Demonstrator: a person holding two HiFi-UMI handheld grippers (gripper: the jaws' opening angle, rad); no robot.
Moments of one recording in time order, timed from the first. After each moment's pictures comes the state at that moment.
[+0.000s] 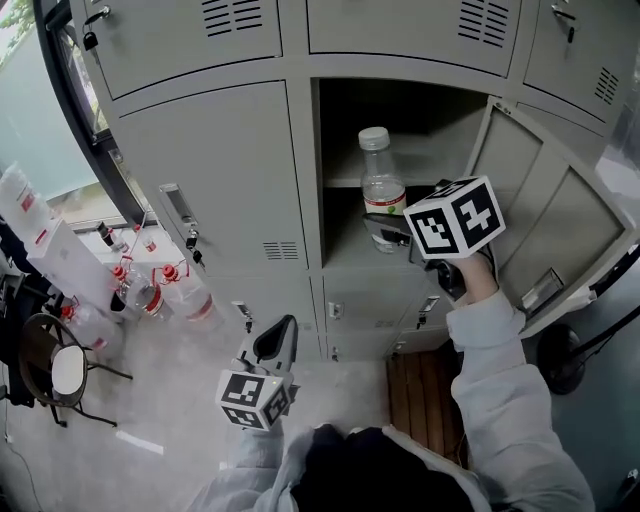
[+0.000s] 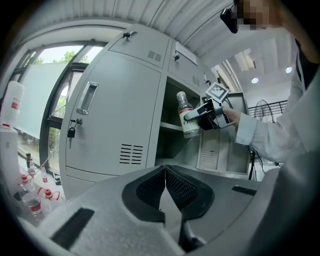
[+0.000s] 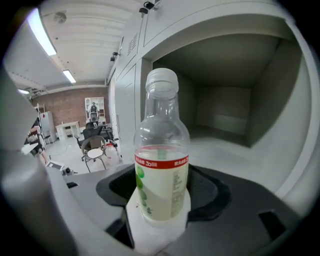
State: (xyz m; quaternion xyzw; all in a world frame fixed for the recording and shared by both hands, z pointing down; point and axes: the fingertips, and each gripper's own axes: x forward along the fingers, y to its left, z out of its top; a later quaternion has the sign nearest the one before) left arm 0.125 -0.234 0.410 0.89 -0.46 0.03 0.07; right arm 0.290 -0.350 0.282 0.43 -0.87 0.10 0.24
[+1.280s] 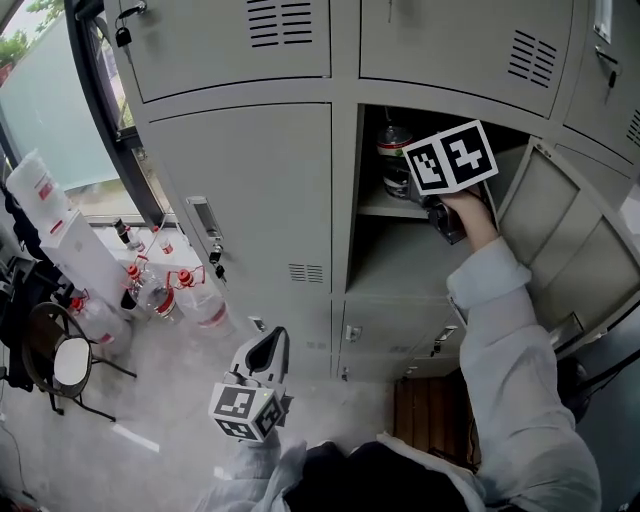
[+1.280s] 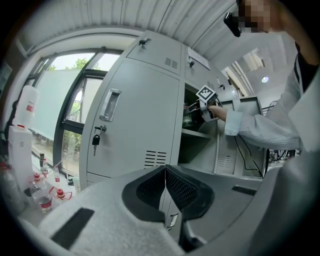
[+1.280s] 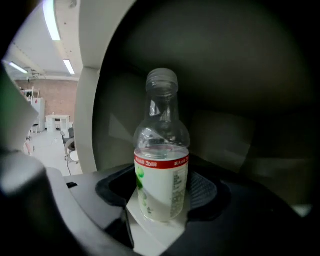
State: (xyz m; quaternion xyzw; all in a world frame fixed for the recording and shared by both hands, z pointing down) left arm 0.072 -0.258 0.403 0.85 -0.52 0.00 0.07; right arm 0.272 -0.475 0.195 0.48 -0.85 0.01 0.22
